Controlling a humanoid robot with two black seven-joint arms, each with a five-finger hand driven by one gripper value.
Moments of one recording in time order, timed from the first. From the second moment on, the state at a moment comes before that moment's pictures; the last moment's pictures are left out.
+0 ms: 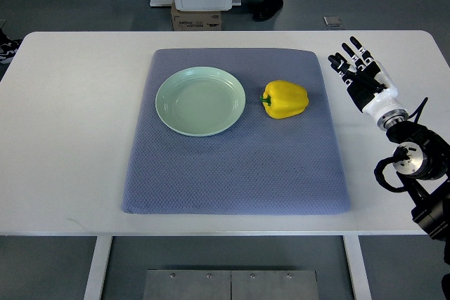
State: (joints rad) left arm -0.04 0.00 -0.11 -0.23 0.02 0.17 0.04; right arm 0.59 -0.16 1.08 0.80 -0.42 0.18 0.23
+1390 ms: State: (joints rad) left arm -0.04 0.00 -0.11 -0.23 0.02 0.17 0.04; right arm 0.62 -0.20 1.02 0.77 -0.42 0.19 0.29
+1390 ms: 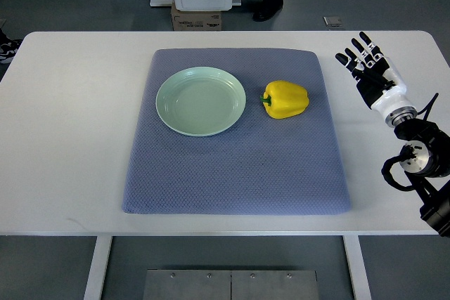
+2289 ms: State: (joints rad) left arm -0.04 0.00 -0.11 -0.23 0.02 0.17 0.04; right arm 0.73 -0.28 0.81 0.78 -0.66 0.26 0.36
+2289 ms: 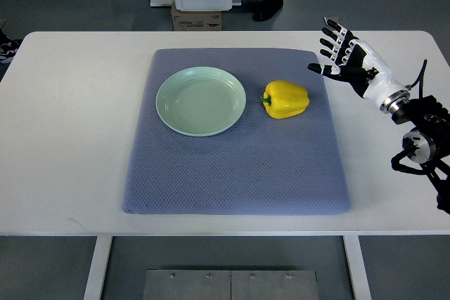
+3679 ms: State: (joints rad) left arm -0.04 0.00 -0.11 -0.23 0.02 0.17 0.04; right arm 1.00 -0.24 0.17 0.64 -0.84 0.07 0.48
